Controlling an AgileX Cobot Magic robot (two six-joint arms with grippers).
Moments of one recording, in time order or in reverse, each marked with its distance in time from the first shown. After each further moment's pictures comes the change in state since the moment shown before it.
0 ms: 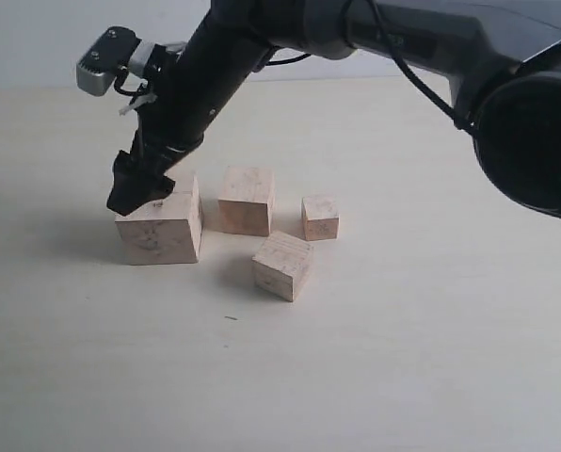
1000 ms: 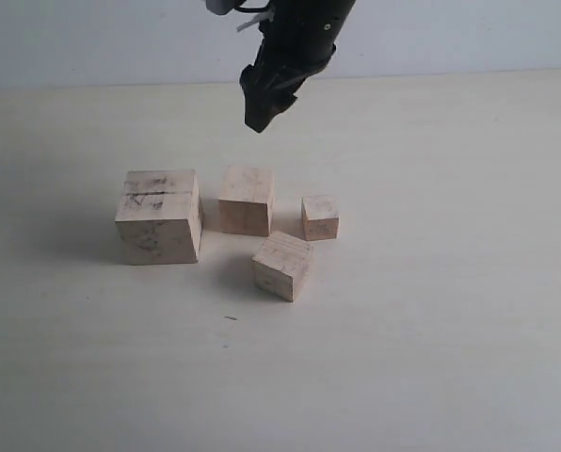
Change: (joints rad) left arm 0.000 0.000 0.000 0.000 0.000 0.000; right arm -0.177 -0.148 0.028 -0.386 0.119 0.382
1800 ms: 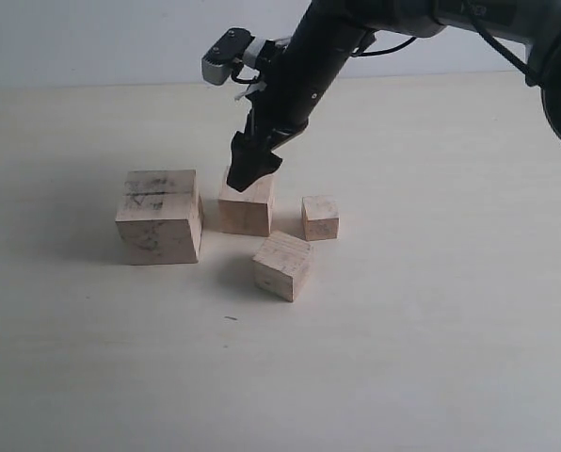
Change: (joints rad) left arm 0.000 0.000 0.000 0.000 0.000 0.000; right arm -0.019 0.122 0.075 0.231 -0.079 -0.320
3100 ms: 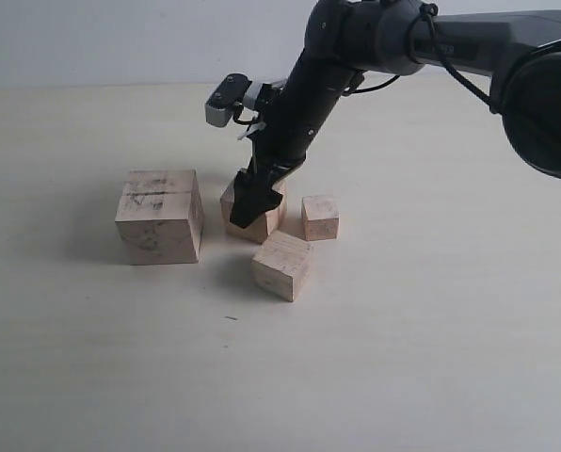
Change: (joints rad) left arm 0.000 0.000 0.000 0.000 0.000 0.000; right arm 0.004 0.095 0.003 0.019 0.001 -0.064
